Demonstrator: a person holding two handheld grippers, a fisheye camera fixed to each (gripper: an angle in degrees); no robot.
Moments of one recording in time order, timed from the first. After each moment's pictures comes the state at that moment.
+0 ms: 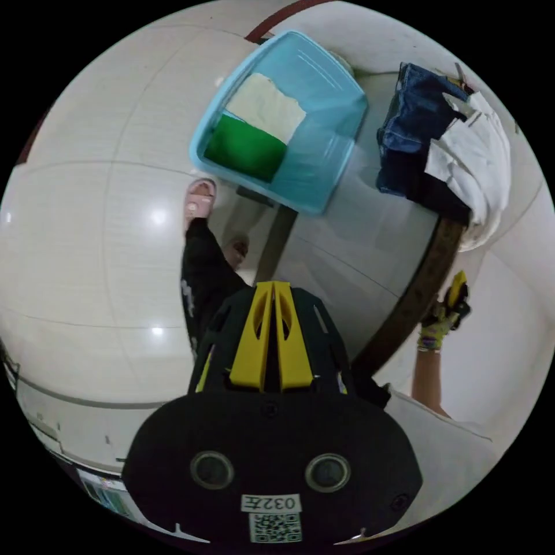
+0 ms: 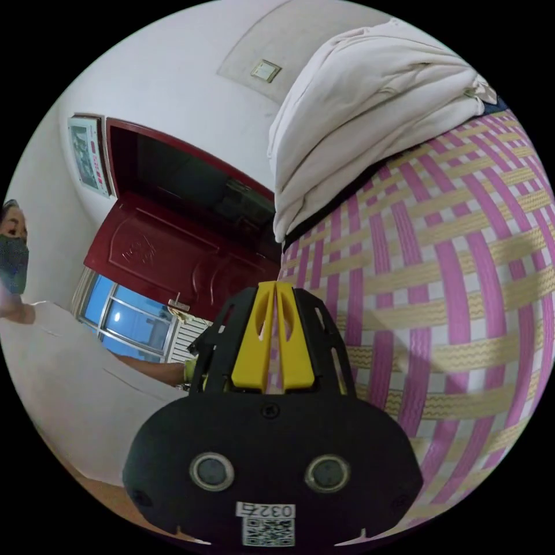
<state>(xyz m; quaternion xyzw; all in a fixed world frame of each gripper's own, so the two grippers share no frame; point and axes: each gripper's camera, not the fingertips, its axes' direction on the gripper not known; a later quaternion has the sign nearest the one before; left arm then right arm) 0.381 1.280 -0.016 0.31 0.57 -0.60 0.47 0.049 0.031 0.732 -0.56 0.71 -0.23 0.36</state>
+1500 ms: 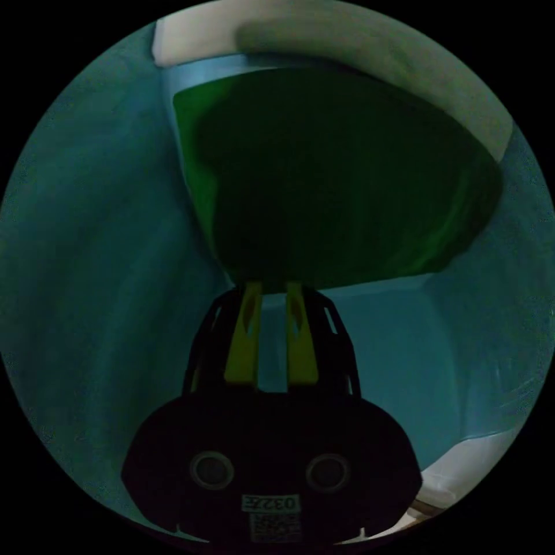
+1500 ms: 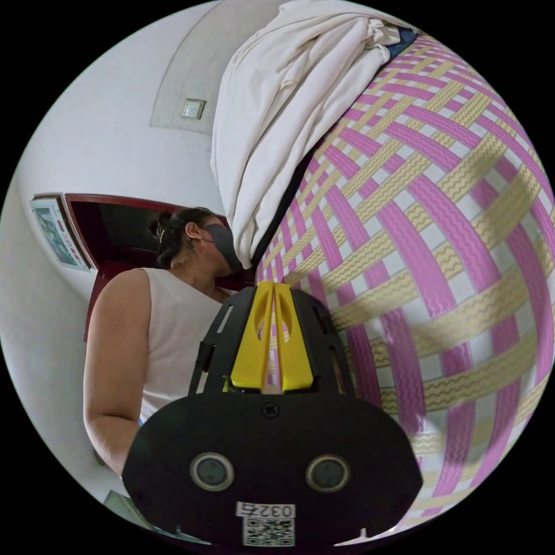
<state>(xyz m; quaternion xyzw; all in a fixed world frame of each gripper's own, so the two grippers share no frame) -0.019 0.776 0.393 0.05 0.54 -0.52 0.66 -0.032 0.140 0.802 -0.41 0.78 -0.21 0.42</state>
